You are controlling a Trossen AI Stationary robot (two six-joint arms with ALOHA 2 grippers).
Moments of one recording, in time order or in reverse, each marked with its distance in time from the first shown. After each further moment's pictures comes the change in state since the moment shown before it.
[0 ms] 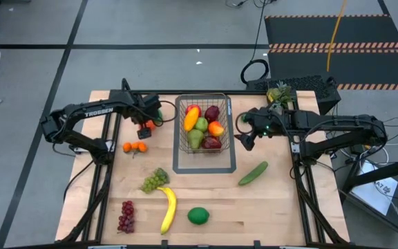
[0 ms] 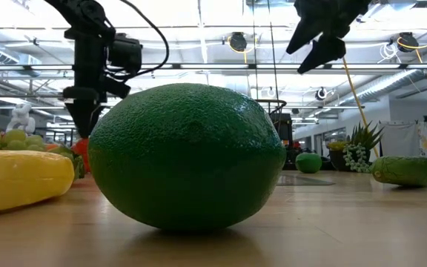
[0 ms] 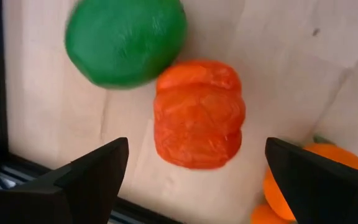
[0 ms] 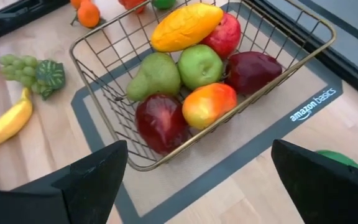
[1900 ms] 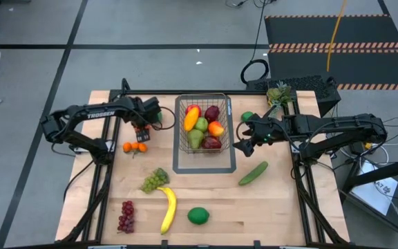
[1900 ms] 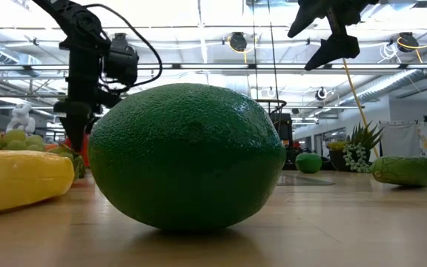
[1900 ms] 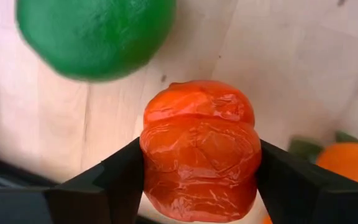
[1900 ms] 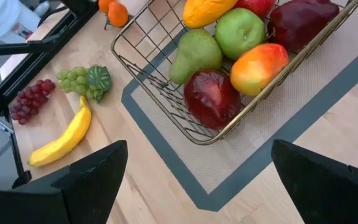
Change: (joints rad) left arm -0.008 0.007 -0.103 0.081 -0.011 0.014; right arm 0.100 0.000 0.000 -0.001 -0.073 0.332
